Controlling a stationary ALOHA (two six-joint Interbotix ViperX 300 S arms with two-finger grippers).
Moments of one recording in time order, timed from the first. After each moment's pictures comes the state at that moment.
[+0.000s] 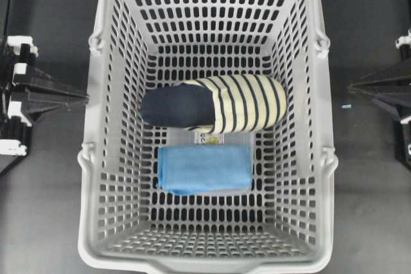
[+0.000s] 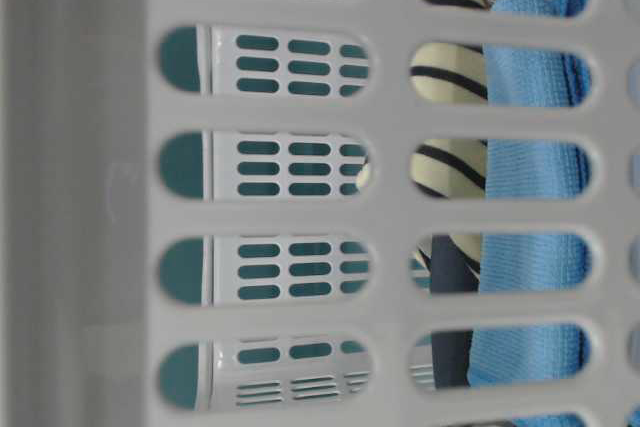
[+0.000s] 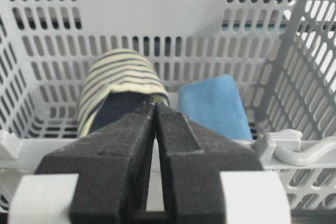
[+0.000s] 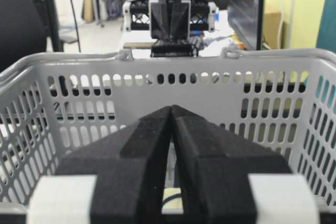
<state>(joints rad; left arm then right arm) 0.00 -0.96 1.17 0.00 -0.29 0.00 0.00 -0.97 1.18 0.00 -0.29 0.00</state>
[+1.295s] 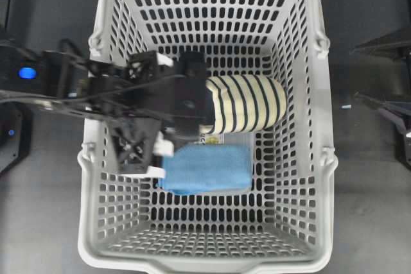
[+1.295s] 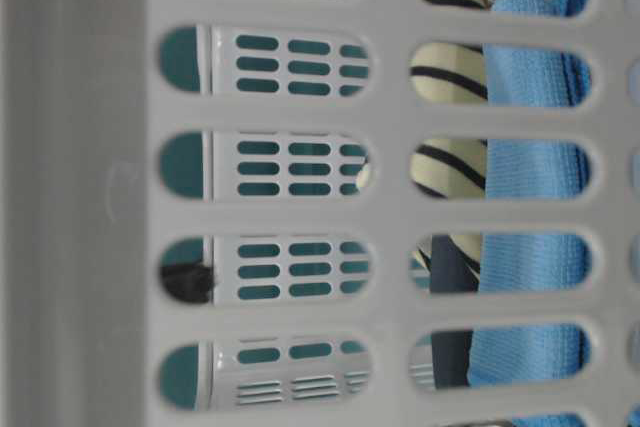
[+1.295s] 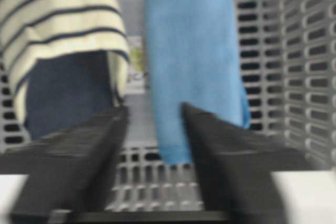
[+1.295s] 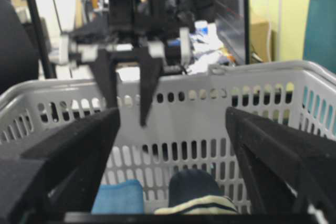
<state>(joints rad) -0.09 -0.14 0.20 0.04 0.77 -0.05 -0.04 -0.97 1.16 0.02 -0.30 0.04</state>
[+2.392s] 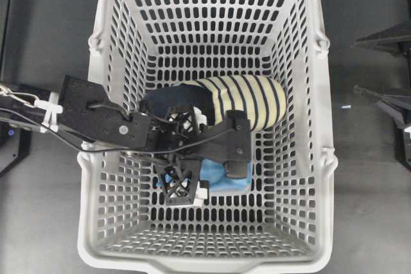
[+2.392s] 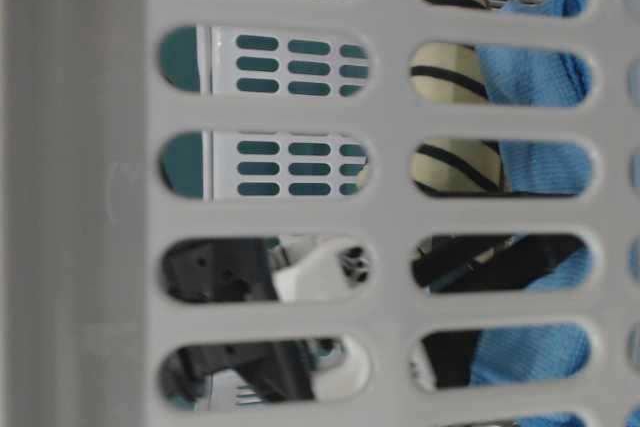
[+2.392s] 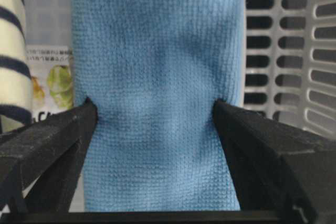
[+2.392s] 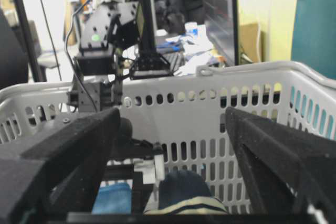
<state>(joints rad) -0.15 0.14 0.28 0.04 0.58 -0.20 -0.07 -0.98 1.16 0.02 -0.30 0.04</state>
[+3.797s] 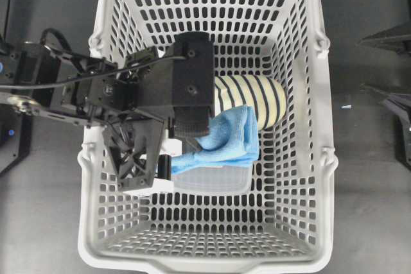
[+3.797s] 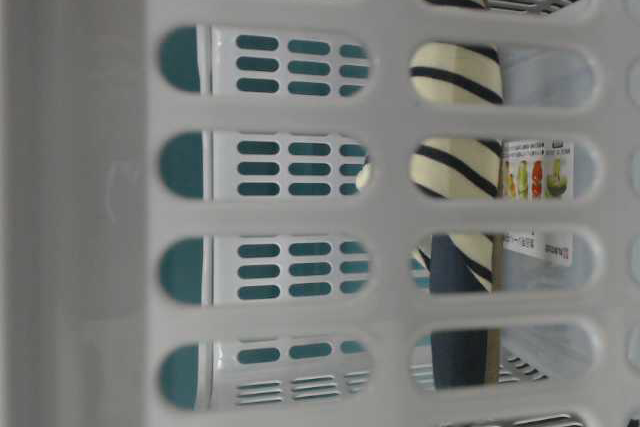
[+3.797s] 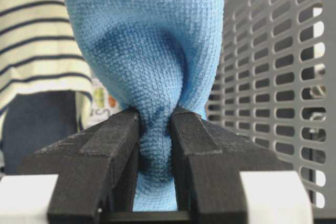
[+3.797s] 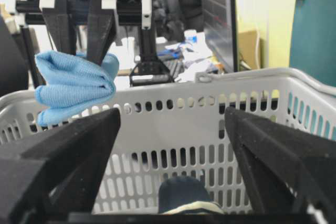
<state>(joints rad) -0.15 -0.14 -0.02 0.04 0.88 -0.20 -0.07 -1.00 1.17 0.02 -0.31 0.04</state>
